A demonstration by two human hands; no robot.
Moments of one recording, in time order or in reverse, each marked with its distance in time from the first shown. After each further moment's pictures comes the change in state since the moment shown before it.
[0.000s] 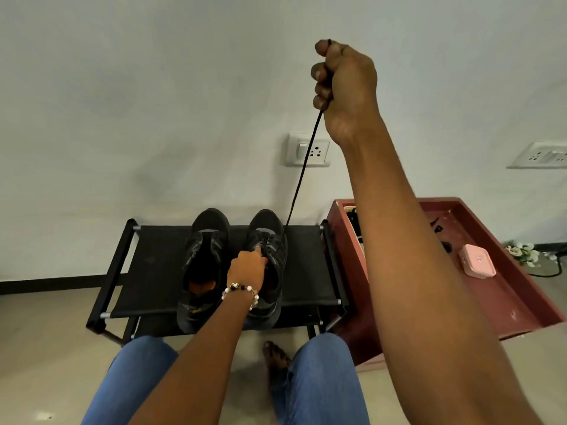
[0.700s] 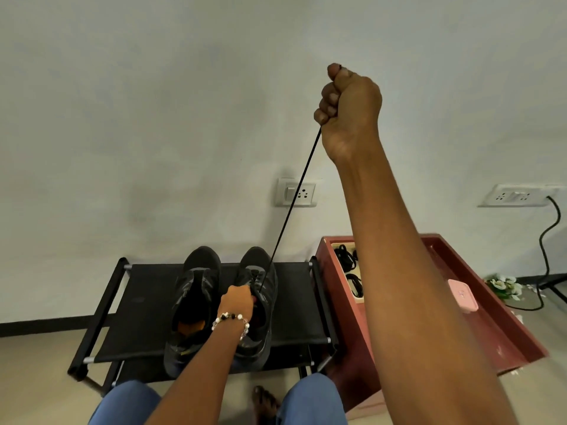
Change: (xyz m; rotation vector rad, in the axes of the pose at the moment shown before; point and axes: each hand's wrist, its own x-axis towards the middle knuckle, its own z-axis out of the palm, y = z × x) left_hand 0.011 0.002 -0.012 -0.082 -0.138 -0.093; right_hand 0.000 -0.057 0.002 0.283 0.038 -0.052
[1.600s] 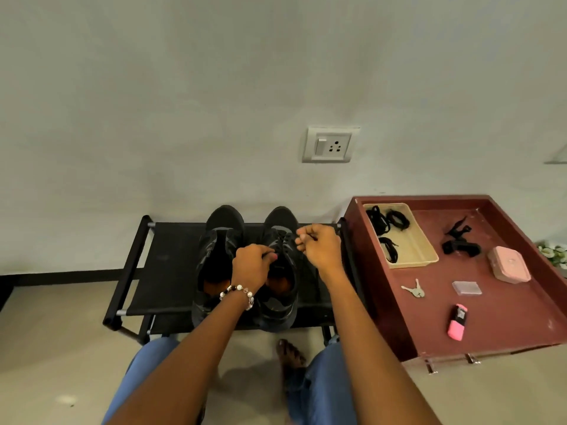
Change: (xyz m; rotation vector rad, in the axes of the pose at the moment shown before) left_hand -0.021 -0.015 -0.018 -0.367 0.188 0.065; right_hand -0.094 0.272 -0.139 -0.896 -0.057 0.362
